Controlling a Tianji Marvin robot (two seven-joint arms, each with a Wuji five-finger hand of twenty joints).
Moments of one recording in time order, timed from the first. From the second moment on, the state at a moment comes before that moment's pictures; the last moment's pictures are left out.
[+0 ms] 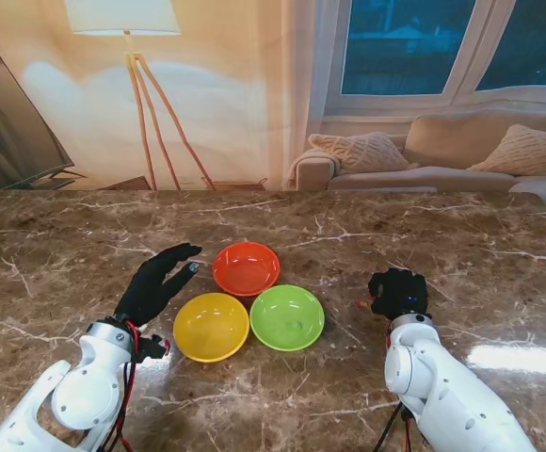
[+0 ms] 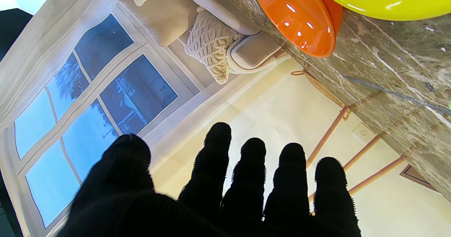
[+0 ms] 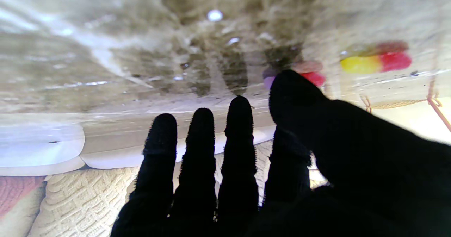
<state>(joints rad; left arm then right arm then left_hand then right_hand) 1.74 -1.15 -1.33 -1.70 0.42 -0.21 0.18 -1.41 -1.14 1.06 -1.17 -0.80 0.33 -0.37 0.61 0.03 0.06 0.13 0.56 0.13 0.15 0.24 0.46 0.15 0.14 0.21 0.34 0.14 0.11 0.26 0.01 0.19 0.49 0.27 0.59 -0.66 1.26 -0.29 0.74 -0.27 0.86 0.97 0.57 -0.06 0.68 0.76 0.37 -0.01 0.69 0.51 0.17 0.01 0.99 0.60</state>
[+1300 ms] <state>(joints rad) 1.75 -1.15 -1.34 -1.70 0.42 -0.21 0.18 -1.46 -1.14 1.11 -1.22 -0.84 0.33 -0.39 0.61 0.03 0.06 0.13 0.56 0.13 0.15 0.24 0.46 0.15 0.14 0.21 0.34 0.14 0.11 0.26 0.00 0.19 0.48 0.27 0.58 -0.72 1.25 -0.29 0.87 -0.25 0.86 0.78 0.67 -0.06 0.66 0.75 0.39 -0.01 0.69 0.51 0.19 0.01 0.99 0.60</state>
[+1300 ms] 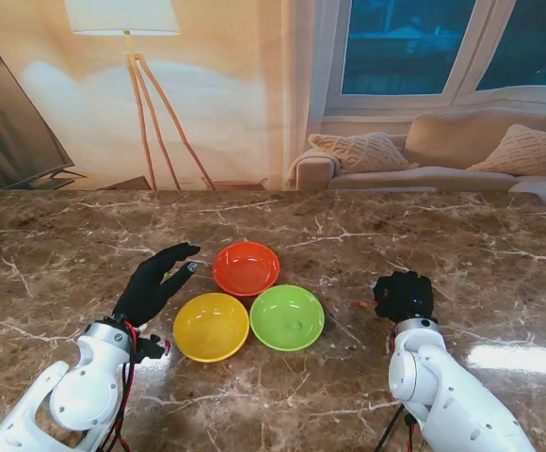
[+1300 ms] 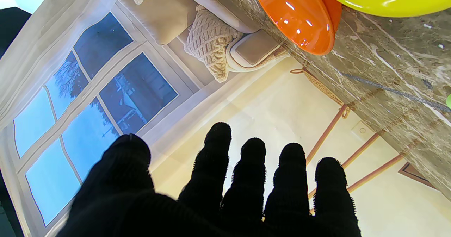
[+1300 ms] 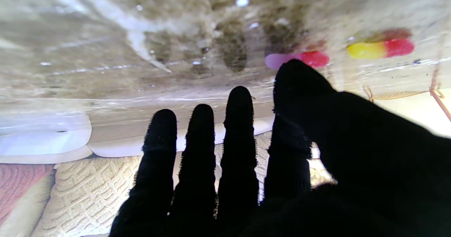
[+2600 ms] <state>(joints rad) 1.76 -1.15 -1.34 -1.71 0.43 -0.21 0.18 -1.46 -1.14 1.09 -1.21 -0.78 0.33 -0.41 0.61 0.03 0.06 0.13 0.56 0.13 0.15 0.24 0.46 0.15 0.14 0.21 0.34 0.14 0.11 0.26 0.00 0.19 0.48 0.27 0.60 -0.79 1.29 -0.28 0.80 -0.24 1.04 0.49 0.68 -0.10 0.62 0.69 0.40 -0.01 0.68 0.51 0.19 0.02 0.99 0.60</state>
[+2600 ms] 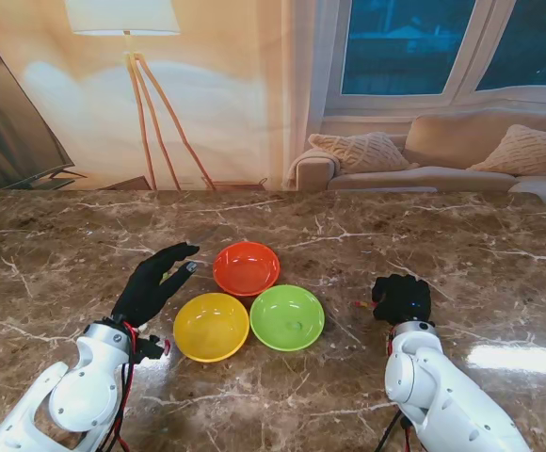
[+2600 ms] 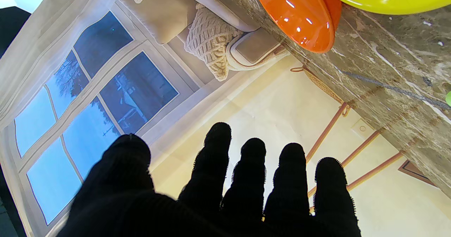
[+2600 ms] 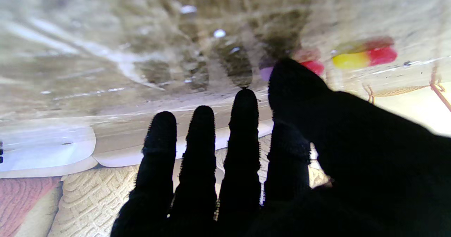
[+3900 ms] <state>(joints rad) 1.76 -1.15 -1.35 -1.71 0.43 -0.21 0.18 -1.44 -1.13 1.06 -1.19 -0.79 0.33 -0.37 0.61 0.03 0.06 0.13 0.56 0.13 0.15 0.24 0.46 0.15 0.14 0.21 0.34 0.14 0.11 0.26 0.00 0.19 0.48 0.26 0.57 -0.60 1.33 -0.31 0.70 -0.29 0.86 1.17 0.49 -0.09 0.84 0.93 0.25 -0.01 0.72 0.53 0.12 0.00 0.99 0.61</state>
